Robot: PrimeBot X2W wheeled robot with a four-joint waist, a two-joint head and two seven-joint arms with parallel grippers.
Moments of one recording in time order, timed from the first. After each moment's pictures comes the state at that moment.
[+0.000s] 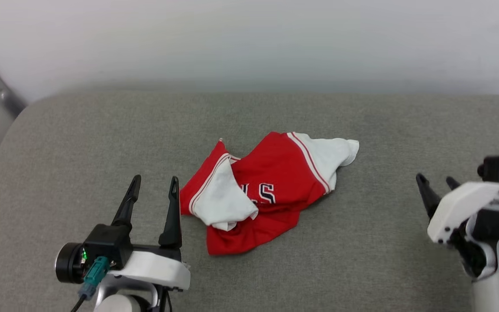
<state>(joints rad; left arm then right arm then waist) -0.09 0.31 -0.38 -0.05 -0.39 0.27 -0.20 -0.26 -0.06 -0.19 0.25 0.19 0.13 0.40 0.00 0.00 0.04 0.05</state>
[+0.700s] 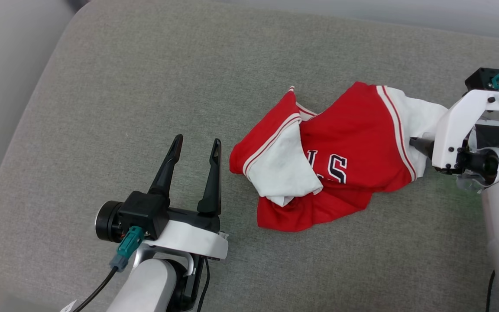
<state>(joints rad) -0.26 0.17 -0.42 0.02 -0.36 0.18 -0.26 -0.77 -0.18 -0.08 0.67 0.27 0.13 0.85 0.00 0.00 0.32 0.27</state>
